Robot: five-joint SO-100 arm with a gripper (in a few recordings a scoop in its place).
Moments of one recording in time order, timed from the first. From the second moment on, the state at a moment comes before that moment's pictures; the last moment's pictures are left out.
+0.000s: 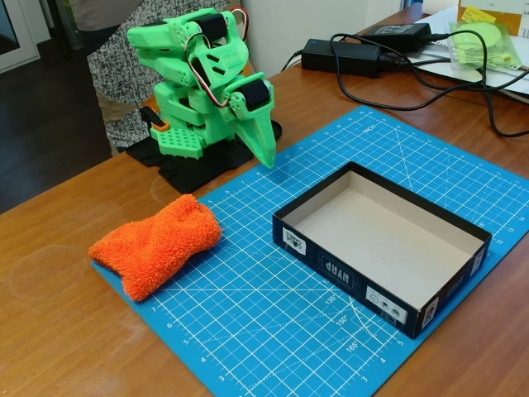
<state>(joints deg) 4.7 192.7 175.3 65.8 3.3</state>
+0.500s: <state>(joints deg) 5.0 192.7 175.3 65.5 3.3</state>
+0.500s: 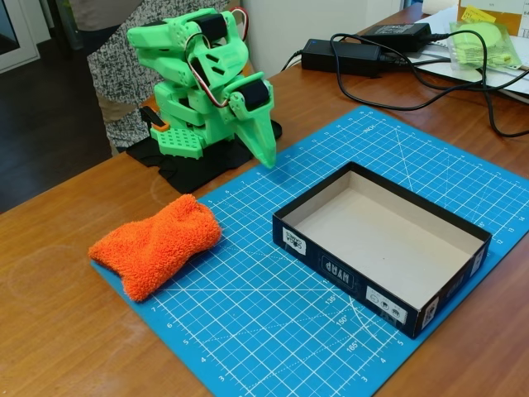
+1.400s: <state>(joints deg) 33.9 173.3 151.0 63.7 -11.2</state>
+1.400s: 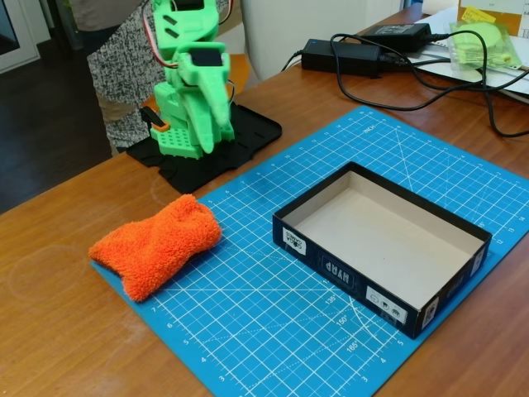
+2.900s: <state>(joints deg) 52.6 105.7 136.9 42.1 -31.7</state>
